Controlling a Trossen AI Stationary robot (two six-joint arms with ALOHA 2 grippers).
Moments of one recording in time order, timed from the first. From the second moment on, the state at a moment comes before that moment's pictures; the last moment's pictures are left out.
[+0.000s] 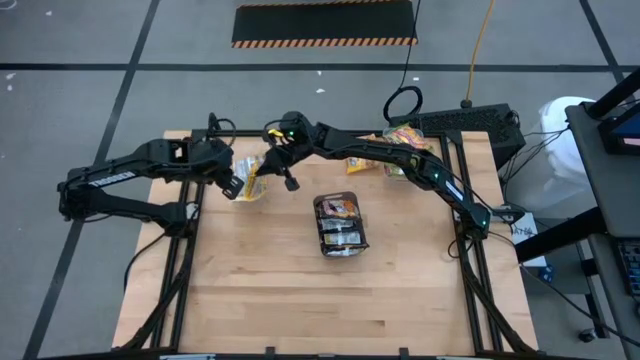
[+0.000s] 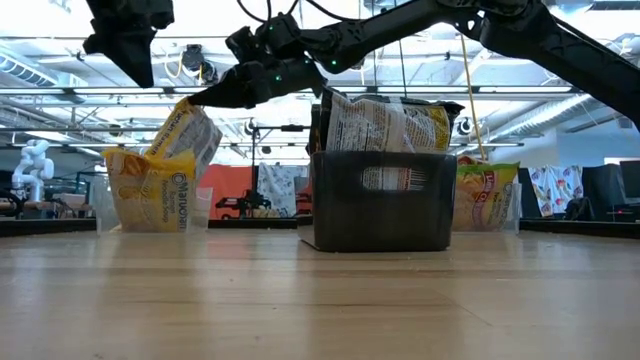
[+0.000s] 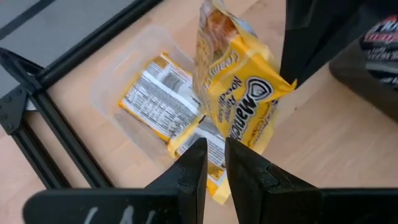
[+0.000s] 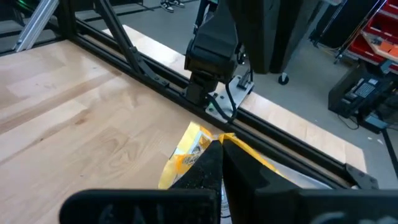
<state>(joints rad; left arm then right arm) 0.25 1.01 1.16 -1.27 -0.30 -0.55 -0.33 2.36 2.15 -0.21 -0.68 -0.57</state>
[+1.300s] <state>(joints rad) 0.27 1.12 1.16 -1.14 -0.06 0.02 -0.33 2.36 2.15 -0.21 -0.68 -0.60</state>
